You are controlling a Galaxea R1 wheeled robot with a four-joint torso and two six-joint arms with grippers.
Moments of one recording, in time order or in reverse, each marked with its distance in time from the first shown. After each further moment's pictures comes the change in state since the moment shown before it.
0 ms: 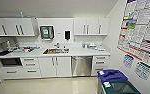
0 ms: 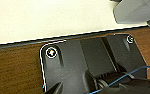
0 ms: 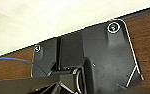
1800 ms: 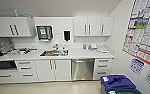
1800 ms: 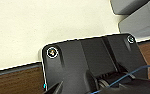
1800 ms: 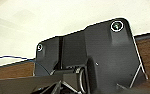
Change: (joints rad) left arm -0.005 -0.003 -0.002 0.000 0.000 0.000; right arm 0.001 0.016 0.000 0.000 -0.001 0.000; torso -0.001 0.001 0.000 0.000
